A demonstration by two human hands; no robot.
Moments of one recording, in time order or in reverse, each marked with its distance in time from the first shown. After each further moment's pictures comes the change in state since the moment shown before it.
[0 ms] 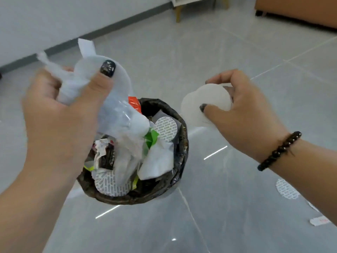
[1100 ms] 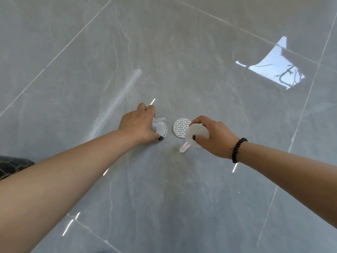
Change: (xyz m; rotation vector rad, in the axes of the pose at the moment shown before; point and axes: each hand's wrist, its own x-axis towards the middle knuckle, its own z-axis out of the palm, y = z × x) left_hand -0.126 -0.122 0.411 0.894 -1.189 0.319; right_hand -0.164 0.308 -0.195 -0.367 -0.060 0.636
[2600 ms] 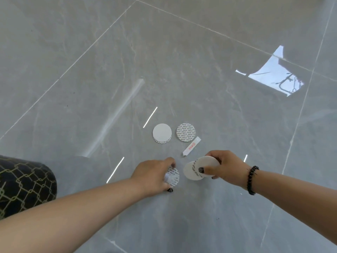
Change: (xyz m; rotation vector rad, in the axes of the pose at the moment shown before) left_hand -0.091 0.013 0.047 -0.115 -0.256 0.187; right_hand -0.053 0.012 0.024 0.359 -0.167 0.256
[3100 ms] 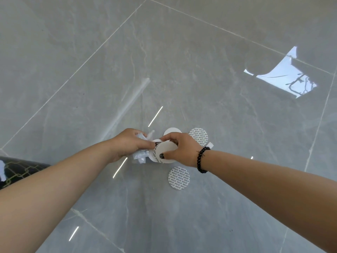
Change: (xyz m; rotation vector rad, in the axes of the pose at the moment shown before) left_hand 0.026 -0.077 -0.083 -0.924 -0.005 -0.382; right_hand 0.073 -0.090 0.065 -0.029 -0.051 -0.224
